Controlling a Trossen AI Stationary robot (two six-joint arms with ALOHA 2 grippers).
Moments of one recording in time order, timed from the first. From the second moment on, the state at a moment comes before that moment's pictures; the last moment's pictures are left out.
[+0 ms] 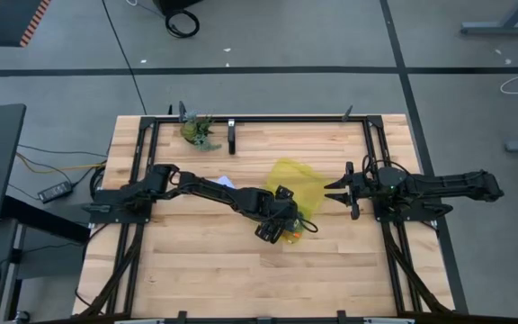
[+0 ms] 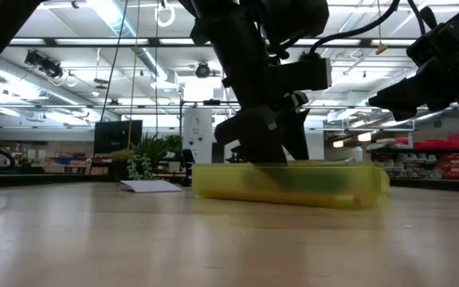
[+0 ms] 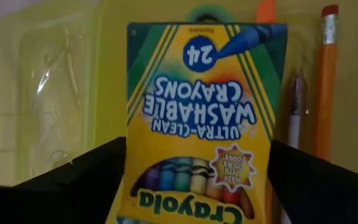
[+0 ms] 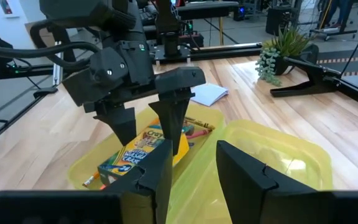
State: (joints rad) left arm -0.14 2.22 1.69 -0.52 -0.22 0.49; right arm -0.02 0.19 0.01 0.01 0.02 0.08
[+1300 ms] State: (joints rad) left arm -0.06 1.91 1.50 -0.80 -0.34 0.27; right arm -0.02 0.19 0.01 0.01 0.02 0.08
